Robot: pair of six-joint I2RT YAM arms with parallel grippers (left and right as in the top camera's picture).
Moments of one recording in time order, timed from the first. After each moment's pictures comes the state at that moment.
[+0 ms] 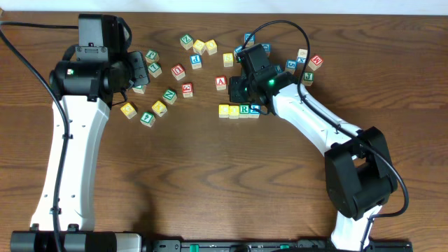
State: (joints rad) left arm -0.03 1.54 1.59 -1.00 0.01 -0.25; right arm 0.51 1.98 1.48 -0.48 -0.11 0.47
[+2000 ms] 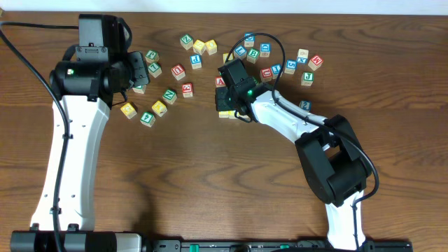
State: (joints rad) left arm -0.03 1.54 1.59 -1.00 0.01 -0.25; right arm 0.59 2.14 1.48 -0.34 -0.02 0.50
